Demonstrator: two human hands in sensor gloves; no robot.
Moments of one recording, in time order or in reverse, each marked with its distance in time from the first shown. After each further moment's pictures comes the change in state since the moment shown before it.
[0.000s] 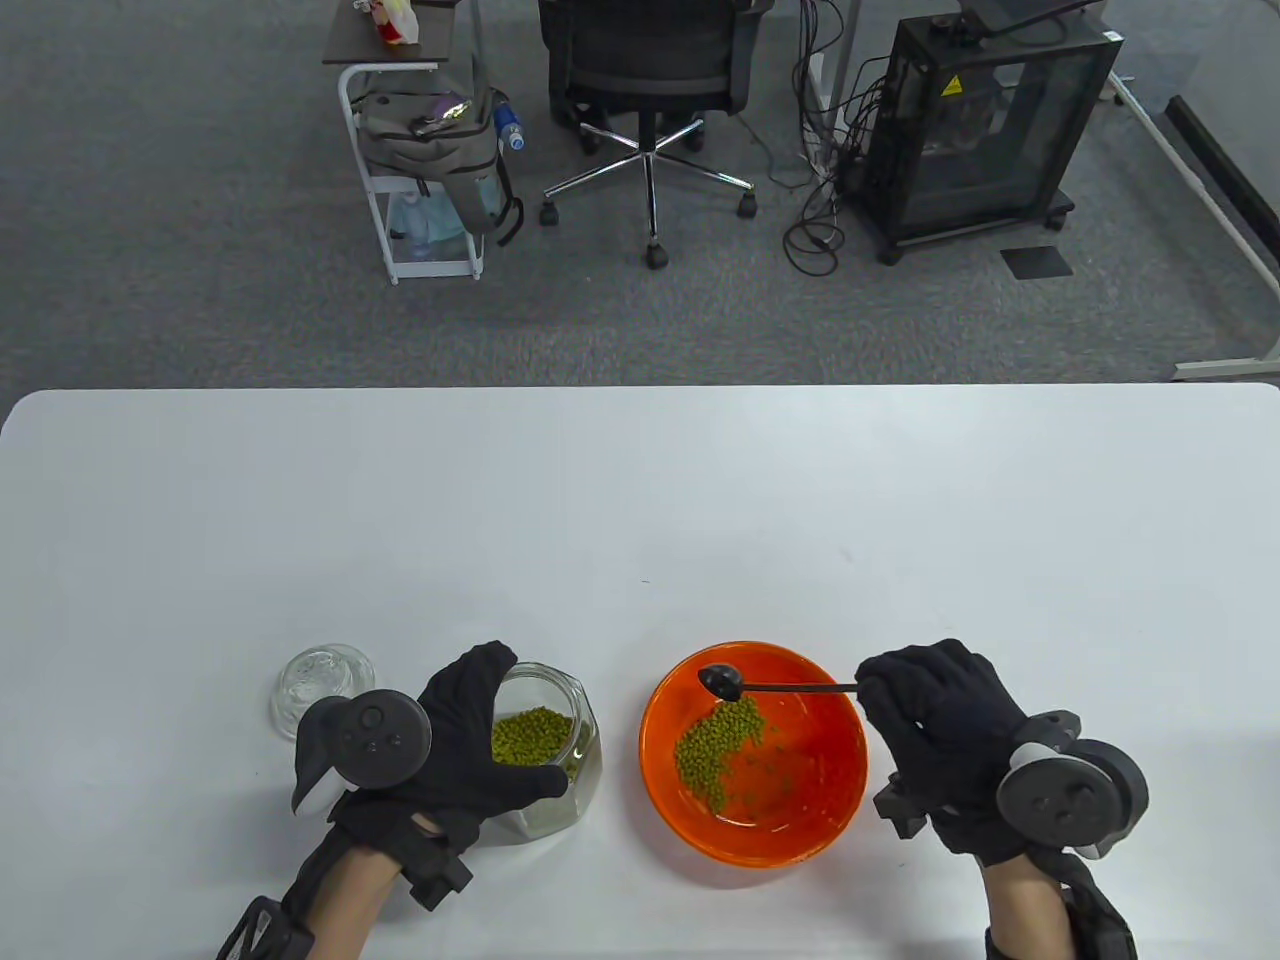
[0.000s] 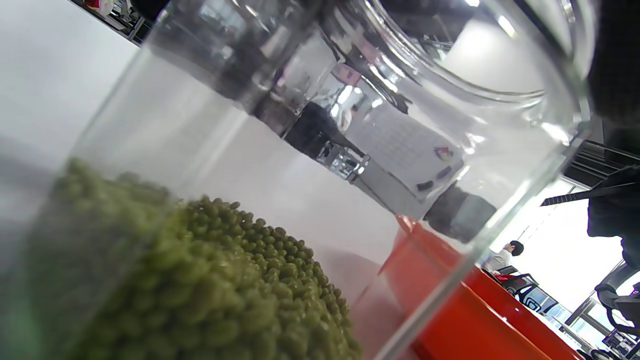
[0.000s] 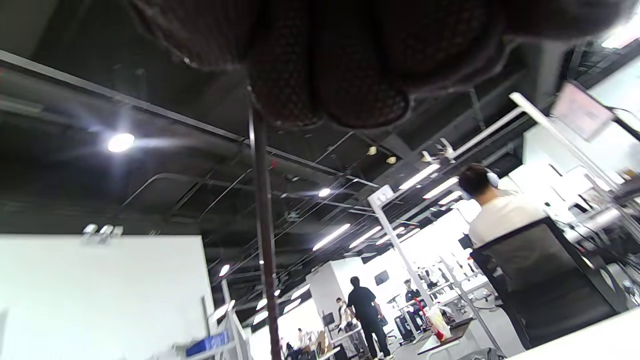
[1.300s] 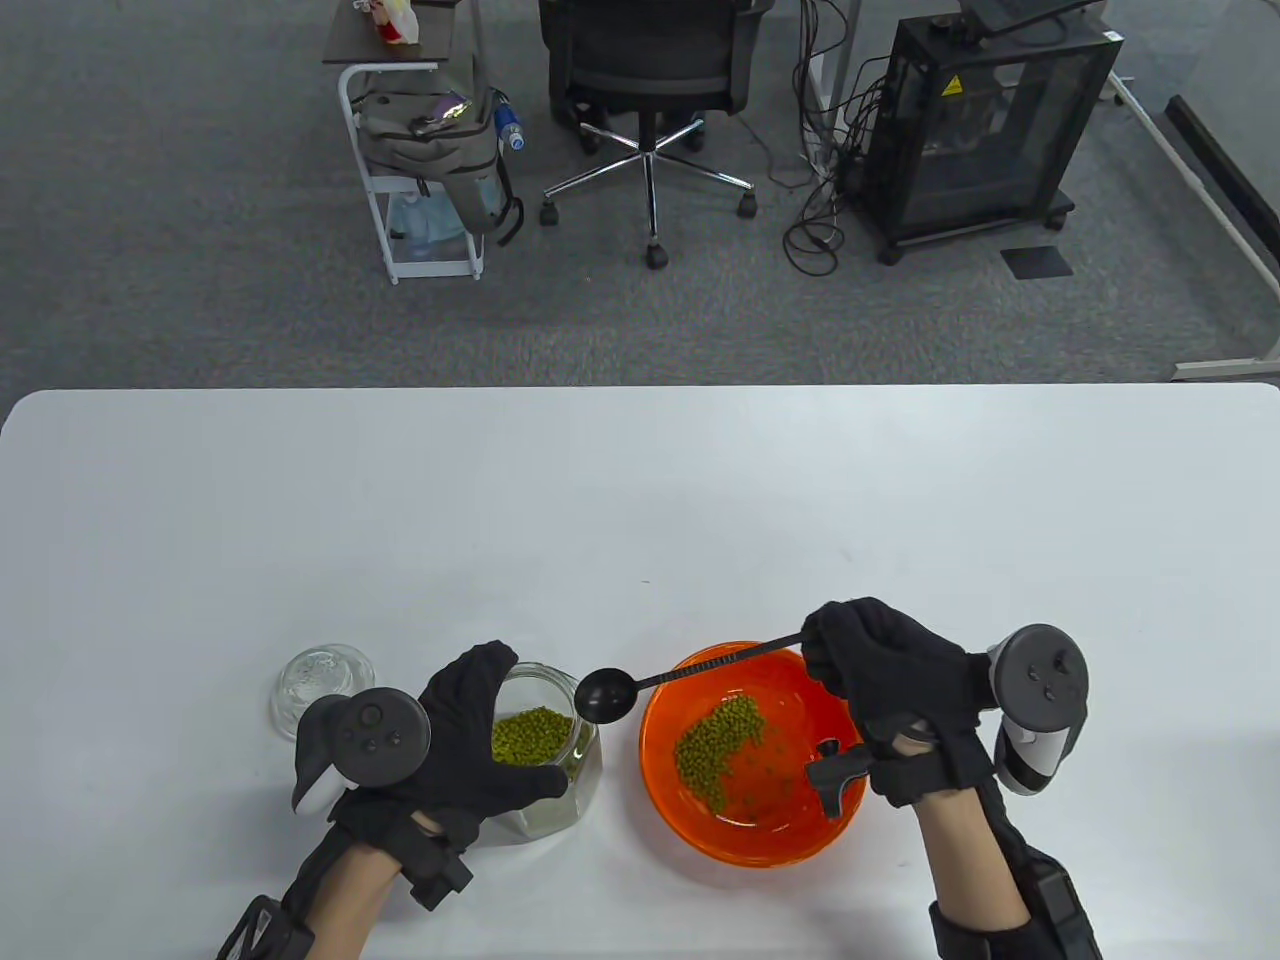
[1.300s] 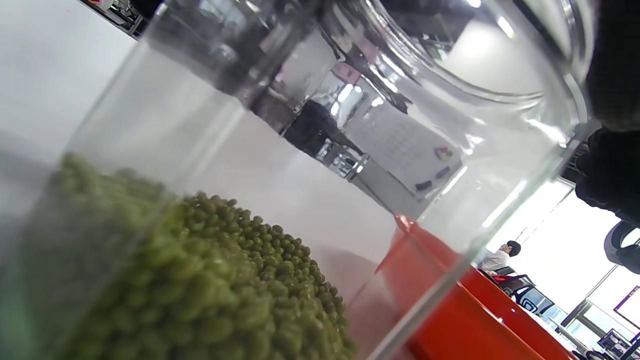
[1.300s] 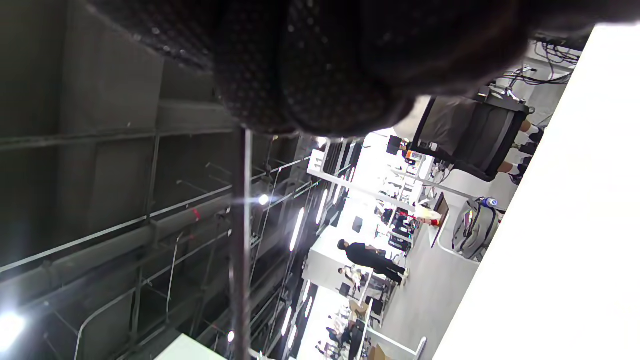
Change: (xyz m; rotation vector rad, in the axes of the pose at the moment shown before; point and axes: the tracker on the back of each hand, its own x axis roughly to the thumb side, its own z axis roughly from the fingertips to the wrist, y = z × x) left_hand 0.000 0.000 -0.001 -0.005 0.001 0.016; right_hand 0.023 0.043 -0.048 0.119 0.453 -0.491
